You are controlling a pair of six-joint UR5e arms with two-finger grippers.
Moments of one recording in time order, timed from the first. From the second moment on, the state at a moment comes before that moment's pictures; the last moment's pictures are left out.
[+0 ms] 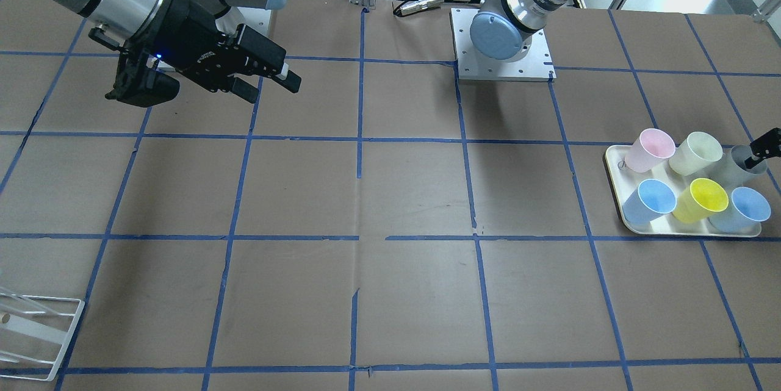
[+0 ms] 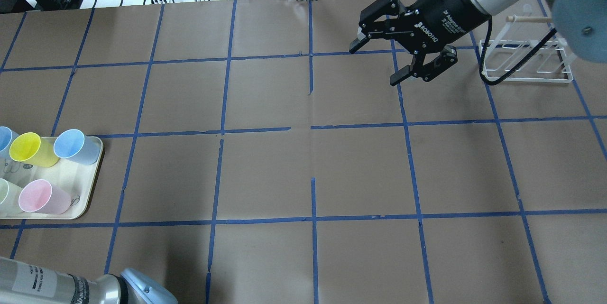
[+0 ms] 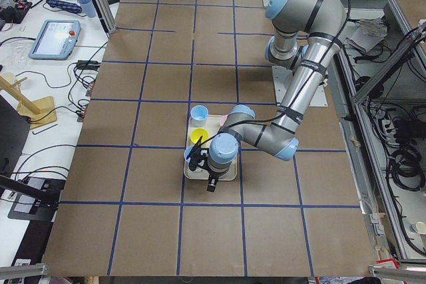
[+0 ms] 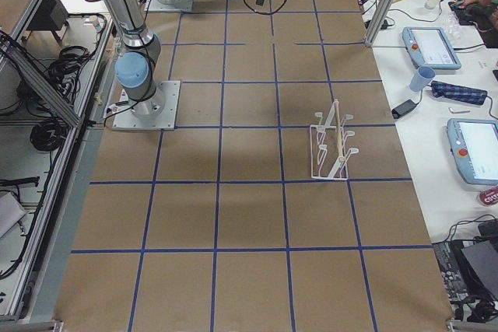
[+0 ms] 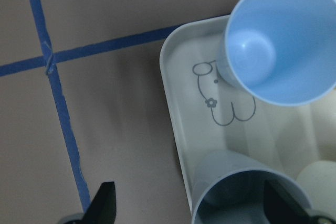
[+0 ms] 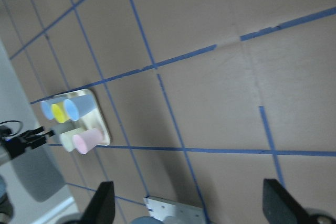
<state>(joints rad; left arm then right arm) -0.49 -2.06 -1.62 -1.04 1.51 1.32 1.47 -1.58 1.63 -1.51 -0.79 0.16</state>
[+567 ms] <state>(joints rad) -0.48 -2.09 -1.62 -1.03 1.53 1.36 1.44 -1.58 1.71 -1.57 -0.43 0.05</state>
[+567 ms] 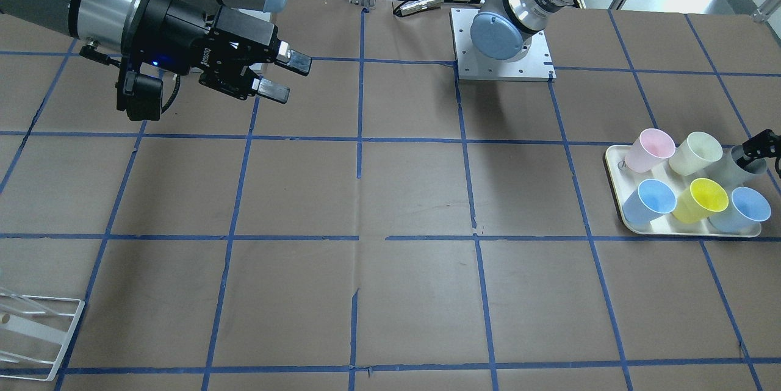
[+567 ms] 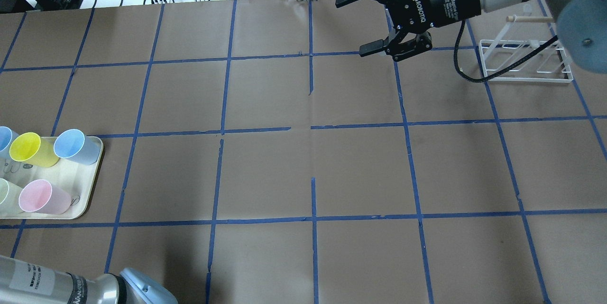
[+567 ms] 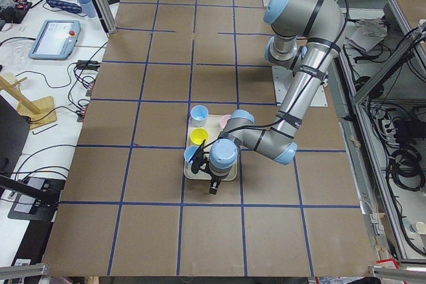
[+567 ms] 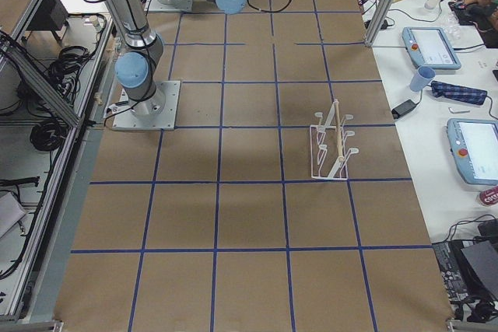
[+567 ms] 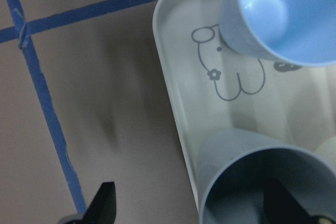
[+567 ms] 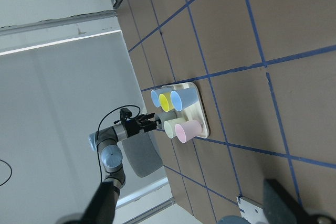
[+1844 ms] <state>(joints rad) -0.48 -2.04 -1.56 -1.15 1.53 1.40 1.44 -1.60 1.86 -1.67 -0.06 -0.07</state>
